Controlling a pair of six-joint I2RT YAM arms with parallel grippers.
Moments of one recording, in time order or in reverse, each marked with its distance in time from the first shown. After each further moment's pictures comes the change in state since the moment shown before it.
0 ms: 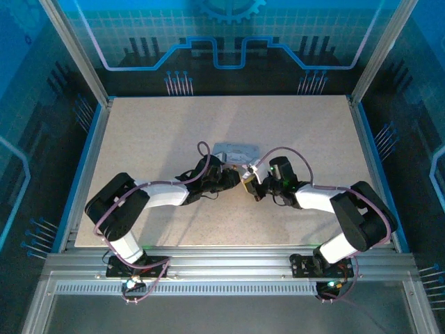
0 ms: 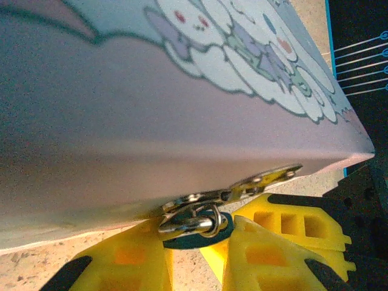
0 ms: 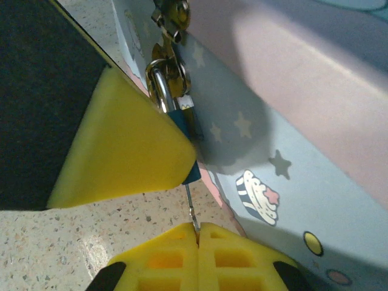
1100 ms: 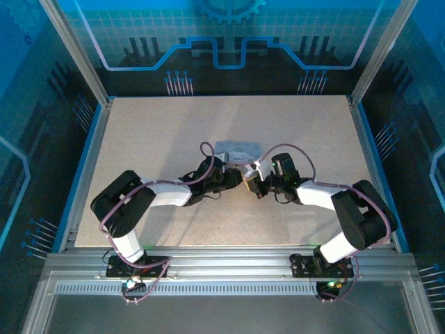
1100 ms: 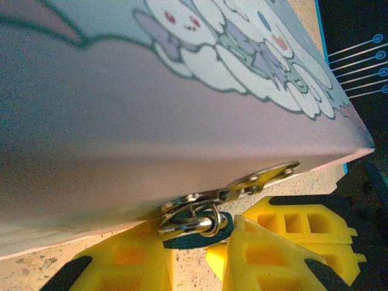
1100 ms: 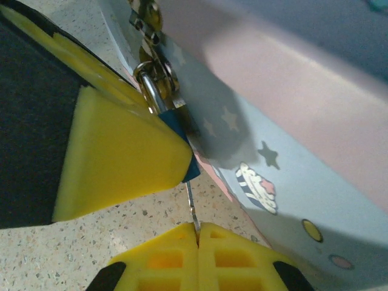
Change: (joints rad) left arm -0.013 0.051 0.000 0.094 -0.032 0.024; right arm -0.047 0.008 0.041 -0.092 -0.051 0.055
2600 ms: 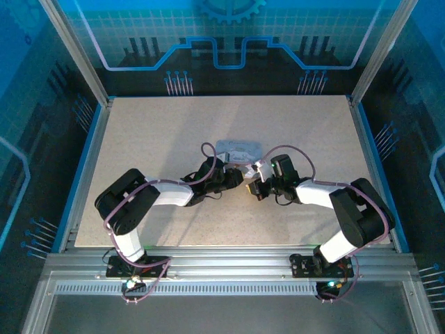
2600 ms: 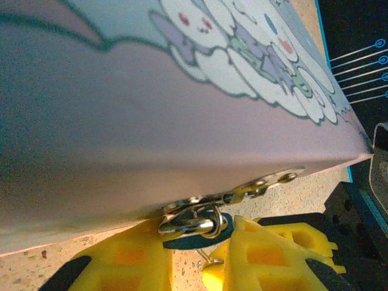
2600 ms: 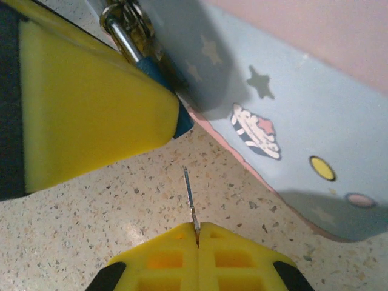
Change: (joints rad) left arm -0.002 0.036 0.000 0.053 -0.019 0.001; right arm -0.006 0.023 0.006 -0.065 0.017 0.076
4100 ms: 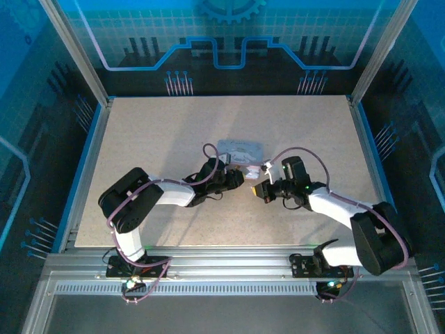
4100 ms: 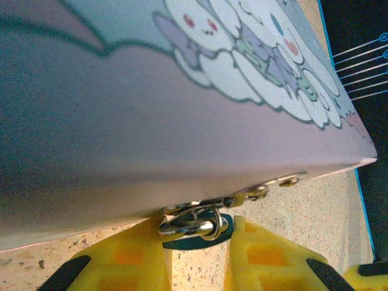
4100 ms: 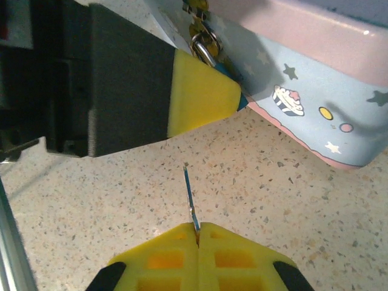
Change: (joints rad) left arm -0.005 0.031 0.001 0.030 -0.007 0.018; right arm -0.043 -0.218 -0.065 -0.128 -0.094 0.056
